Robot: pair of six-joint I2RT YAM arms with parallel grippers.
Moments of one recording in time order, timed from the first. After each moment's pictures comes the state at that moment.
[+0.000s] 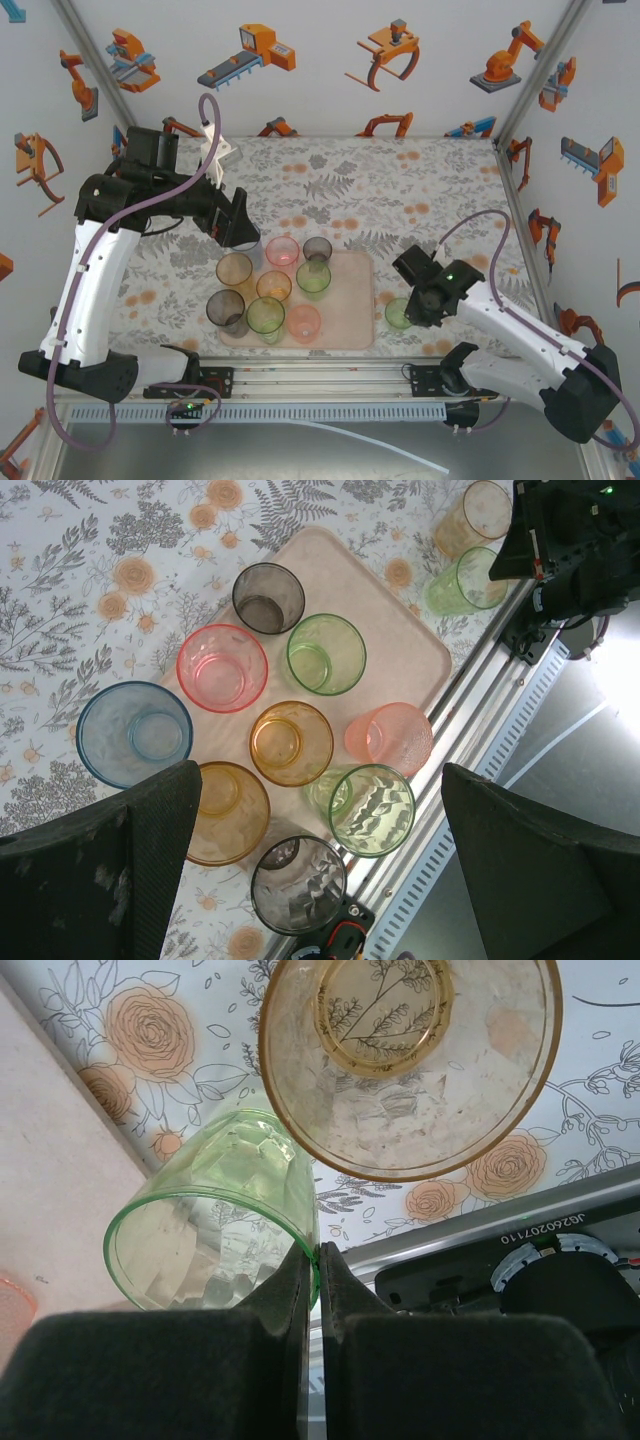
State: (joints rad) left arm -0.35 1.28 1.71 -1.24 0.62 0.25; right arm 0.69 1.00 0.75 -1.13 0.20 1.07
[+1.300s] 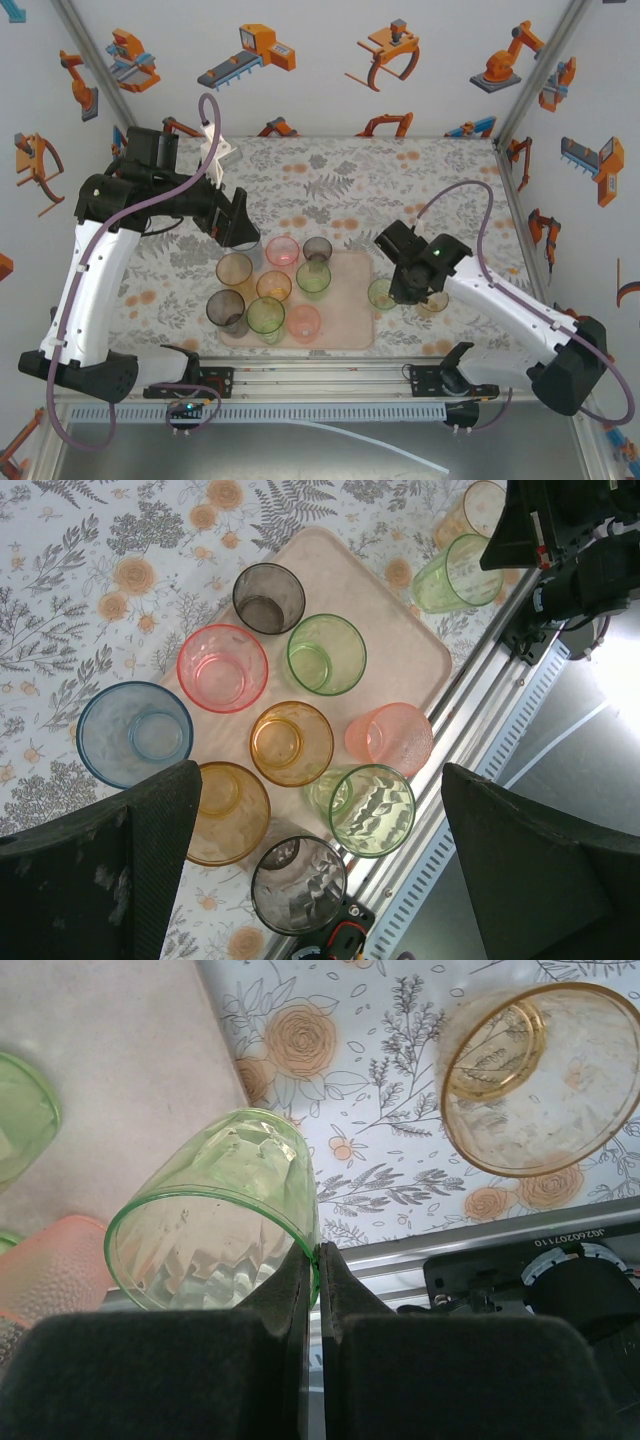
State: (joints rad) left arm -0.35 1.28 1.71 -1.24 0.62 0.25; right arm 0.77 1.18 1.02 -1.17 0.20 1.00
